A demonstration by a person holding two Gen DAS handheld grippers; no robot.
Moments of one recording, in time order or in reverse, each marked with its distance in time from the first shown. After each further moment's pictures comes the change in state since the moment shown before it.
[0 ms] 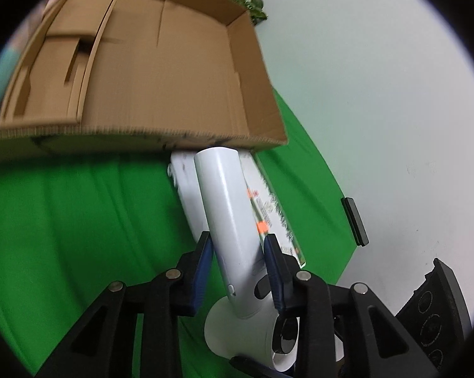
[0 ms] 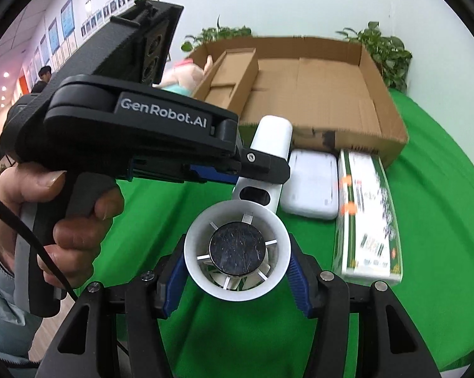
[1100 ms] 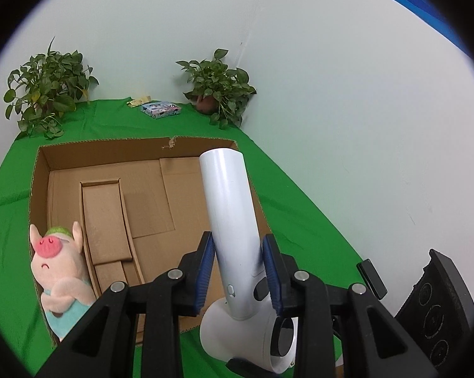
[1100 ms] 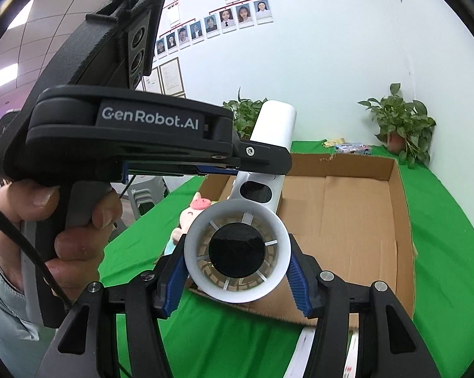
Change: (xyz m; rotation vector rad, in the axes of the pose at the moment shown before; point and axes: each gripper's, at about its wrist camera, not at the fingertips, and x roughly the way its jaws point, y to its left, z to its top) left arm -0.116 -0.072 0.167 0.218 -0.221 0.170; right arm -0.030 0.014 0.211 -0.028 -0.249 0.108
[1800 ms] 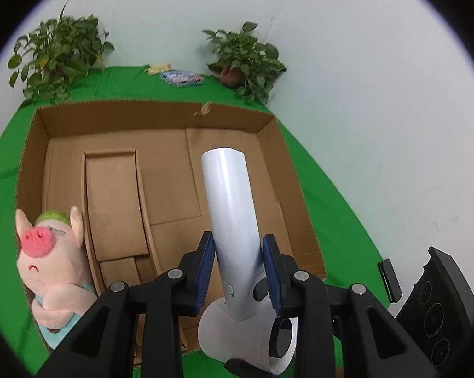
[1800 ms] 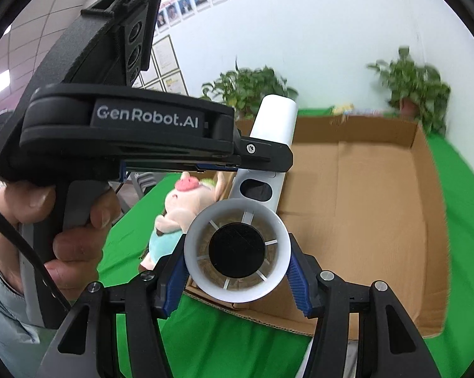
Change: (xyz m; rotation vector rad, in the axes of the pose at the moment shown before) left arm 0.074 0.063 -0.005 -0.097 0.119 0.043; right arm 0.090 -0.028 0.002 0.088 0.141 0.054
